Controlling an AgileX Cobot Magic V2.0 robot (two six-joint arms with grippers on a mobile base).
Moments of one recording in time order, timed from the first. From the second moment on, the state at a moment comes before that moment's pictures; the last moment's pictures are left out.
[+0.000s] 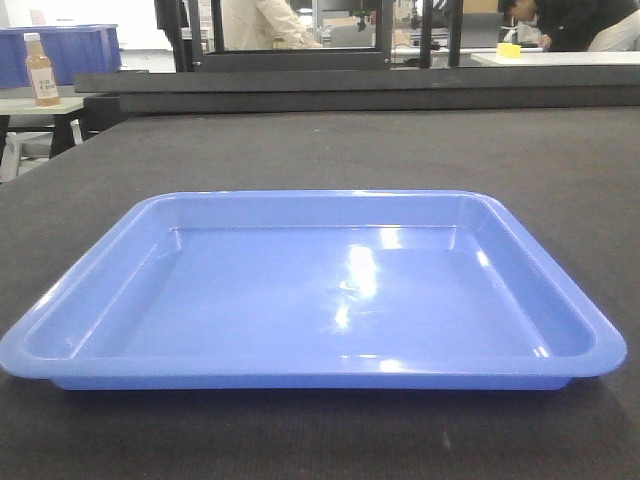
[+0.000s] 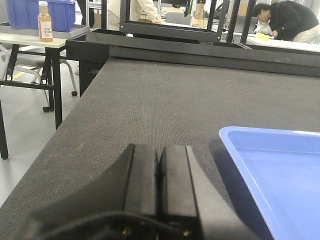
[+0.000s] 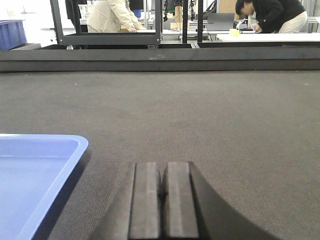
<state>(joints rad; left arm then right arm) -0.14 -0.01 0.03 -0.03 0.05 -0.06 0.00 -0.01 0.03 0.03 0.02 0.06</state>
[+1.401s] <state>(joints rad) -0.14 0.35 -0.55 -0.03 0.66 -0.06 0.00 0.35 -0.63 0.03 0.76 0.05</state>
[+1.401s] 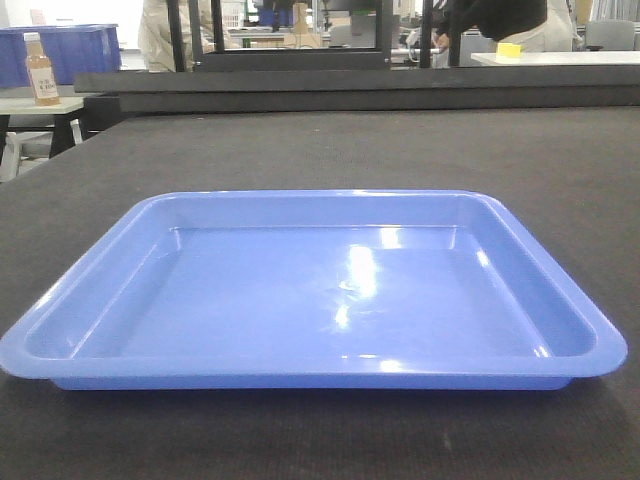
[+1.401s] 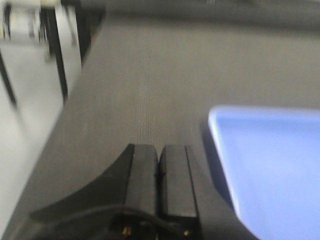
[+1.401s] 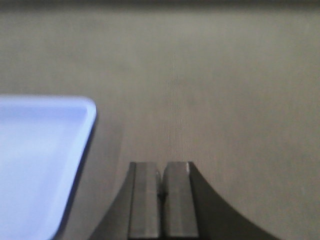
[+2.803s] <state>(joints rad) -0.41 1.67 -1.34 -0.12 1.02 -0.27 0.33 1.66 -1.29 0.03 1.10 0.44</state>
